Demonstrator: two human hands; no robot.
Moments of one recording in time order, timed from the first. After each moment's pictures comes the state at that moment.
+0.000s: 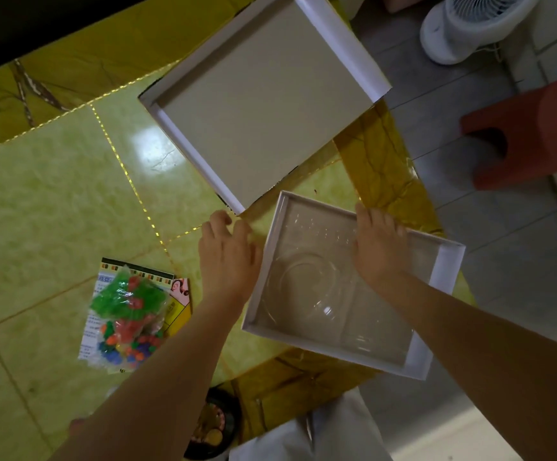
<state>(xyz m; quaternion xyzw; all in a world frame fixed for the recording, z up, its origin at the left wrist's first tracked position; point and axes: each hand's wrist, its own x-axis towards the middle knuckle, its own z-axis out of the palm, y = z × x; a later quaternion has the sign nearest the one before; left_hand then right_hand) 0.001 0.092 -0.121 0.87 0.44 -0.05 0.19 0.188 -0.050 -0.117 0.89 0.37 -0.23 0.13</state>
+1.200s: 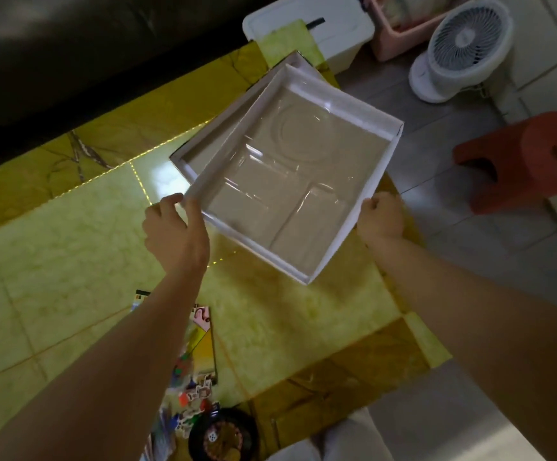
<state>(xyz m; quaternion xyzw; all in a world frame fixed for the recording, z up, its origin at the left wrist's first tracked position) 0.021 0.200 -0.050 0.68 0.66 0.12 0.28 0.241 0.034 -0.066 0.93 0.05 -0.28 -0.25</state>
